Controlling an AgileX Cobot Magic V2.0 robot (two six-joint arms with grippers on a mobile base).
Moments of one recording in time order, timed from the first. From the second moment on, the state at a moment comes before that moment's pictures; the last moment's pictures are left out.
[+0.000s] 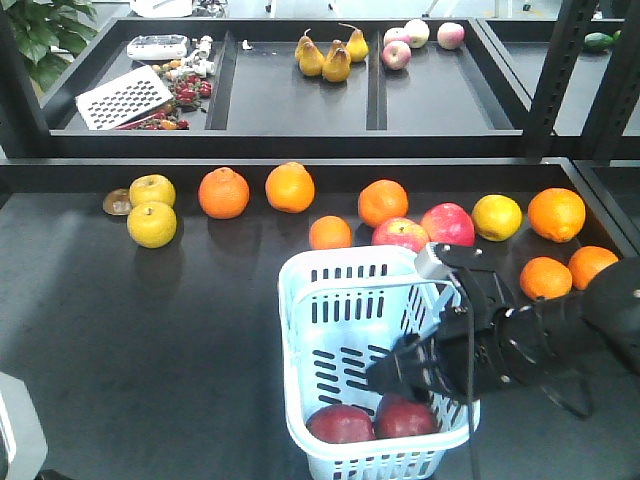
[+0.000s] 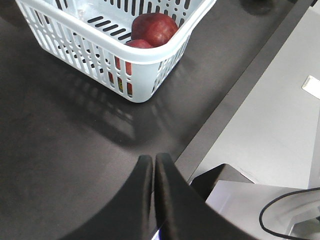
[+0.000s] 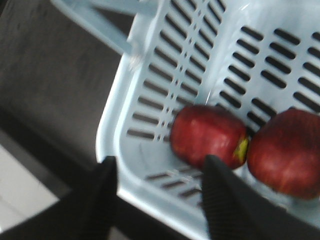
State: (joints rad) left arm -0.48 0.71 -0.38 -0.70 0.66 0.76; right arm 0.34 1.42 -0.75 0.90 0.64 -0.66
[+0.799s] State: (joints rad) left arm -0.48 0.71 -0.38 -0.70 0.66 0.76; right arm 0.20 0.92 -0.75 -0.31 1.07 0.25
